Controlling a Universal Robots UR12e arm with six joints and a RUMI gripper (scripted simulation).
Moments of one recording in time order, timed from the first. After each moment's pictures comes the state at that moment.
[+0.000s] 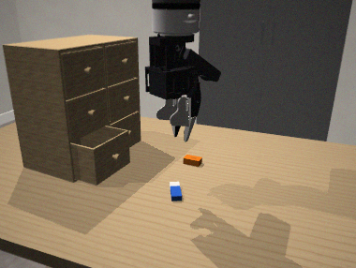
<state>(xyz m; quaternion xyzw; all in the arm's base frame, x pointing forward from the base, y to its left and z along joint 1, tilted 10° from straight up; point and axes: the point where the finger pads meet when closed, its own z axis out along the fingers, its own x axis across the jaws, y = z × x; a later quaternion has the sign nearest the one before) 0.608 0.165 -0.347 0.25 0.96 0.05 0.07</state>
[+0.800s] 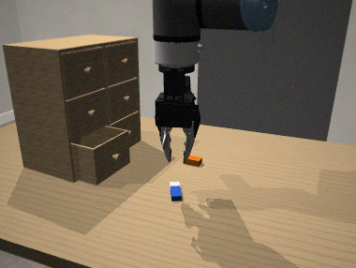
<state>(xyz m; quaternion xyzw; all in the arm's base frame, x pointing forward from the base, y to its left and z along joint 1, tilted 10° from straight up) 0.624 0.173 -0.401 -0.13 0.99 0.02 0.08</state>
